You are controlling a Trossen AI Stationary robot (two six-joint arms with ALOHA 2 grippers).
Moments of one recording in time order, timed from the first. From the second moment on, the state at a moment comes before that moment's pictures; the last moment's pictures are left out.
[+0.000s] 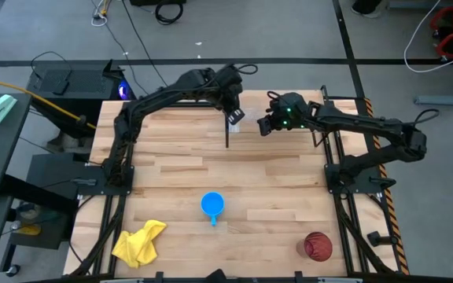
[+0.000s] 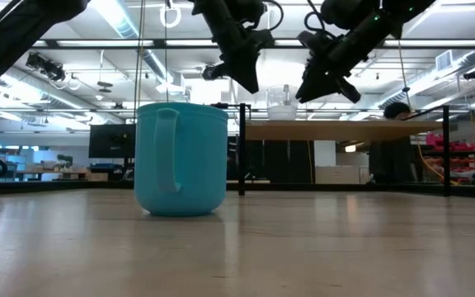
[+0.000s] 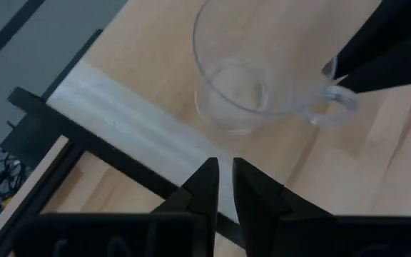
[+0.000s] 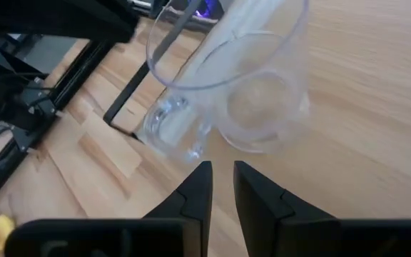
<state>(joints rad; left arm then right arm) 0.42 2.10 2.23 -1.12 -0.02 -0.15 -0.44 1.24 0.94 -0.36 0.02 0.61</state>
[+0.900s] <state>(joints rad) -0.09 1.91 2.24 -1.57 -0.14 -0.60 0.13 0.75 0.94 -0.95 0.01 0.91</state>
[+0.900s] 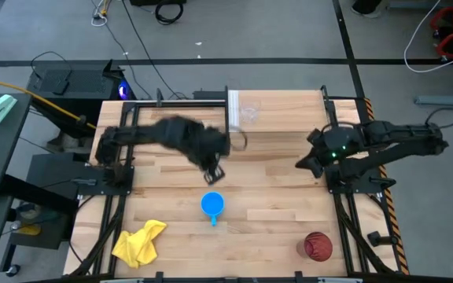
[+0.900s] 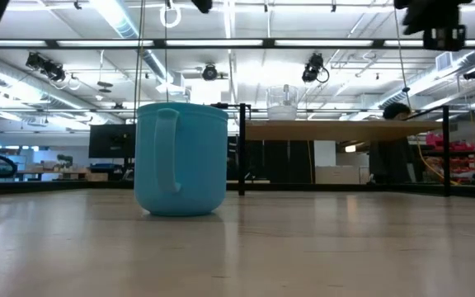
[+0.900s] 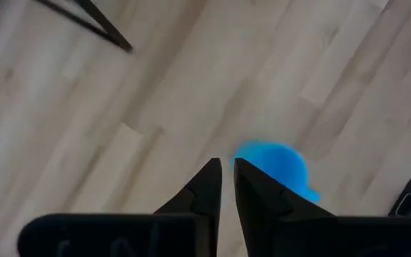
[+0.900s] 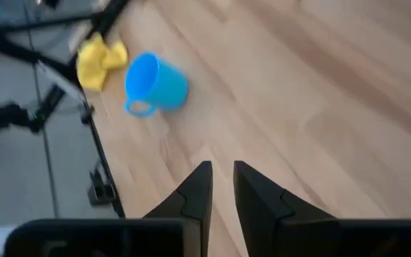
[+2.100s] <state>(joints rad) -0.18 1.91 1.61 -1.17 0.07 -0.92 0.39 0.82 0.94 -1.00 0.15 0.99</state>
